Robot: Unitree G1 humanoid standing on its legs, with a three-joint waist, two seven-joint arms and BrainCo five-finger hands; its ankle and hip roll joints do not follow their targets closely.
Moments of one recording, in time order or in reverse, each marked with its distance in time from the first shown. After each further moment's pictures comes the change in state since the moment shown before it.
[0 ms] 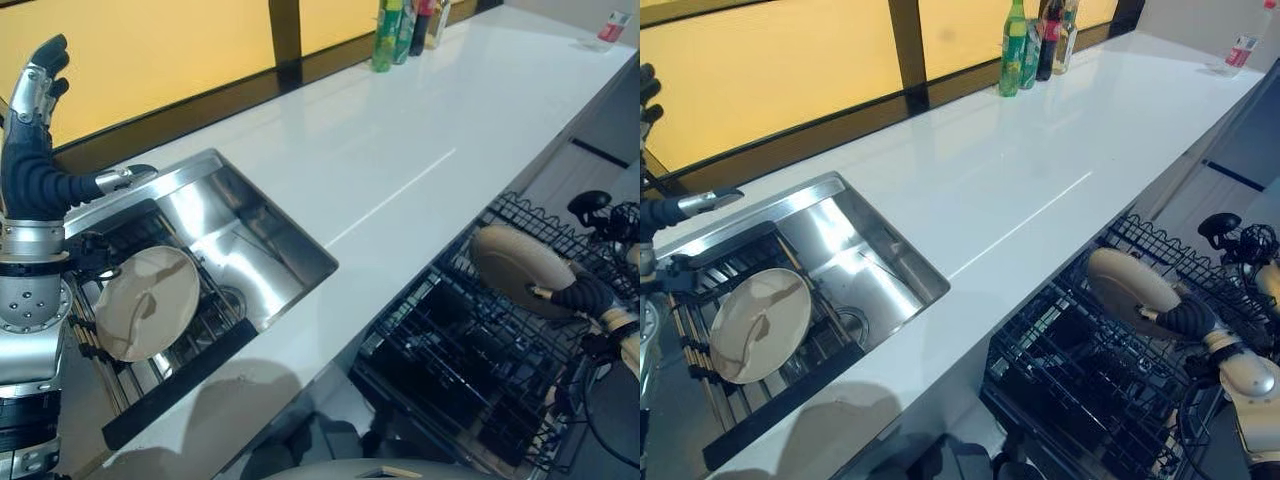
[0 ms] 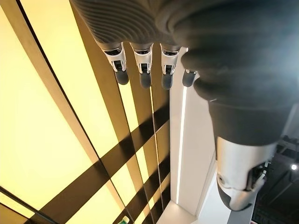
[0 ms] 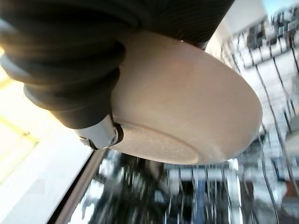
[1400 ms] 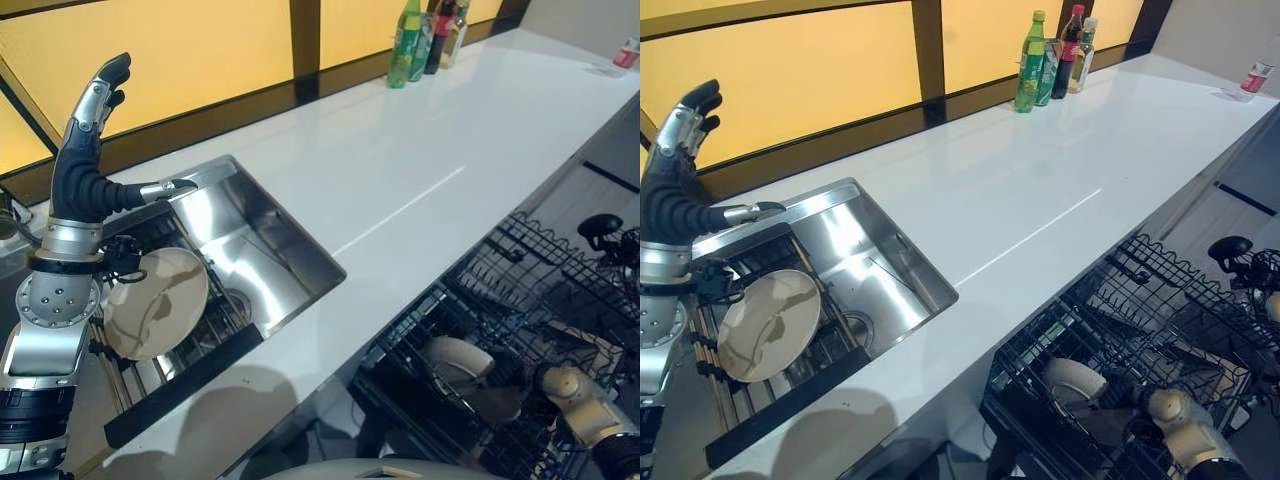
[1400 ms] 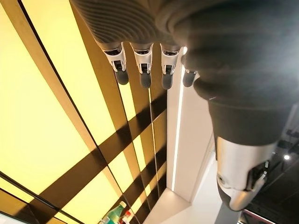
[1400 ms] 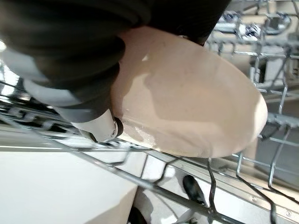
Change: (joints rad) left arm -0.004 0.007 -0.112 -0.005 0.010 0.002 -0.016; right arm -0.122 0.135 0.429 0.315 -0.275 0.180 0.143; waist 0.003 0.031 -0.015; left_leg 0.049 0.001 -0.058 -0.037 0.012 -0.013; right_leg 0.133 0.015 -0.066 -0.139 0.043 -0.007
